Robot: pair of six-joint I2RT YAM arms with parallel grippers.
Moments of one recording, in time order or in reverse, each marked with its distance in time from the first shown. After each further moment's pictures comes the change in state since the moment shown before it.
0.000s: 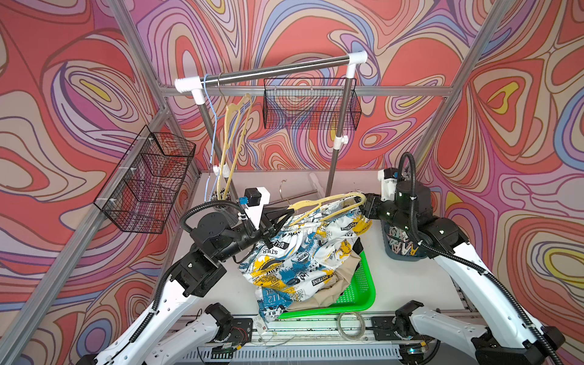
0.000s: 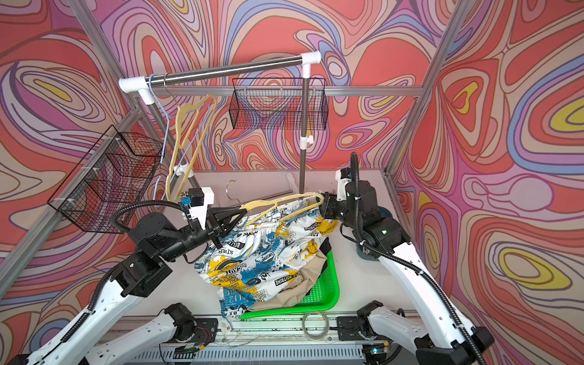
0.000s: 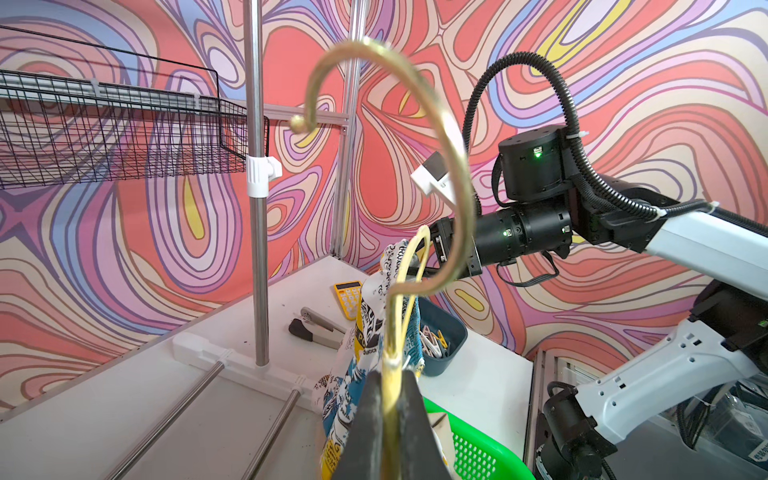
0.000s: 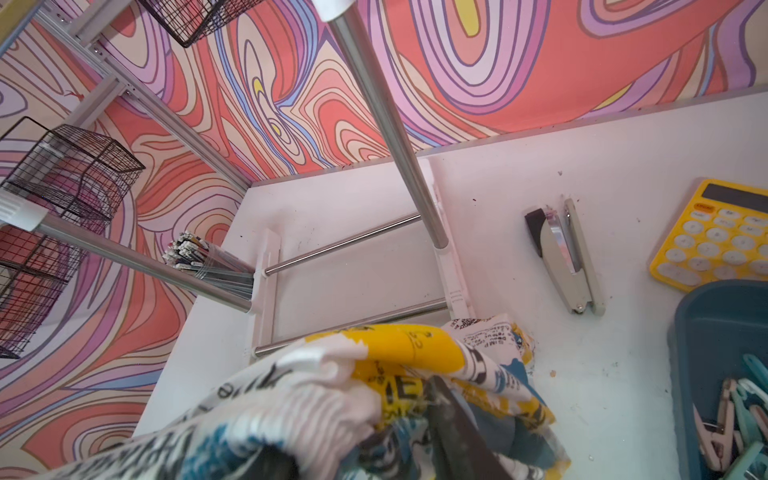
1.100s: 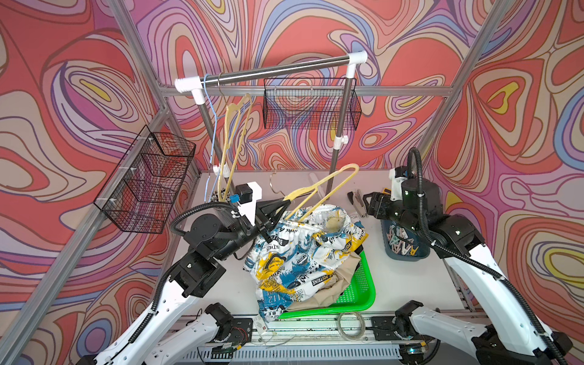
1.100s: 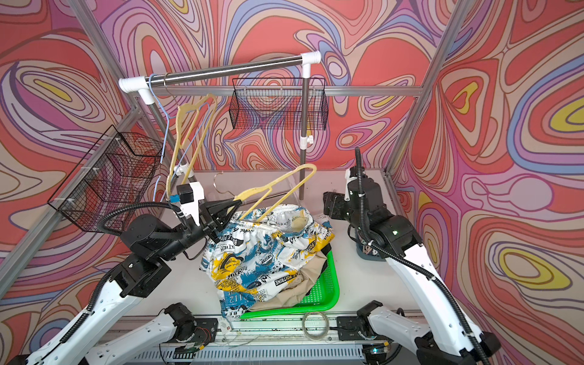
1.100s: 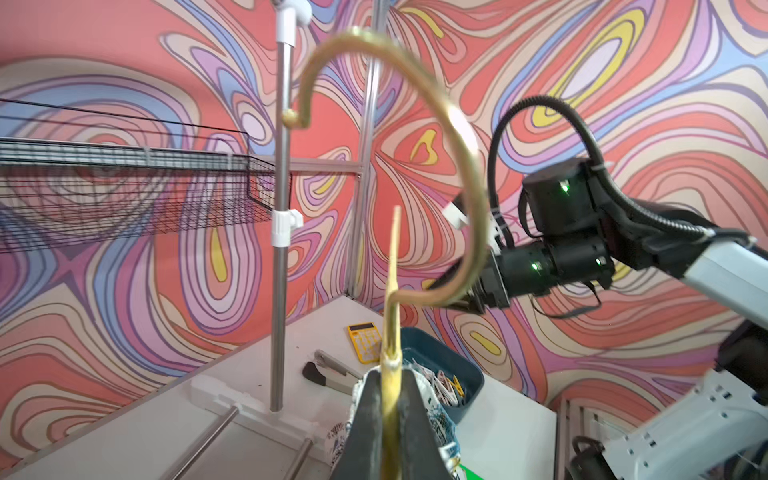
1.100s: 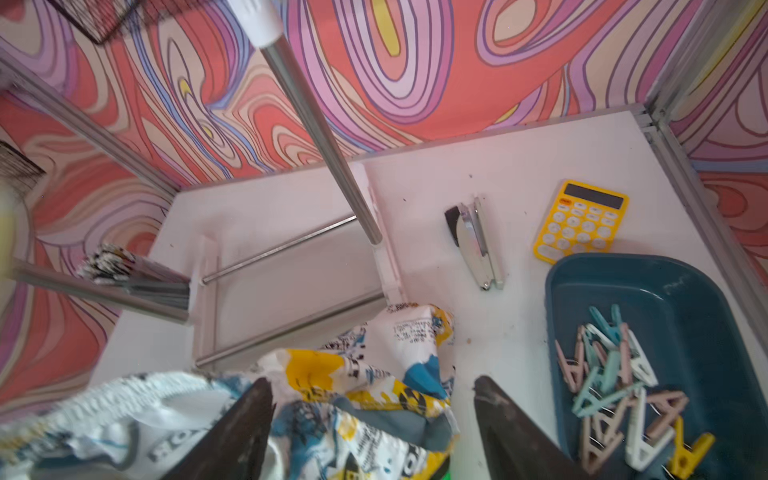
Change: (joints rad) left arm 0.006 -0.009 -0.001 0.130 -0.084 -0.011; right arm 0.021 0.011 0.155 -0.277 0.228 -0.041
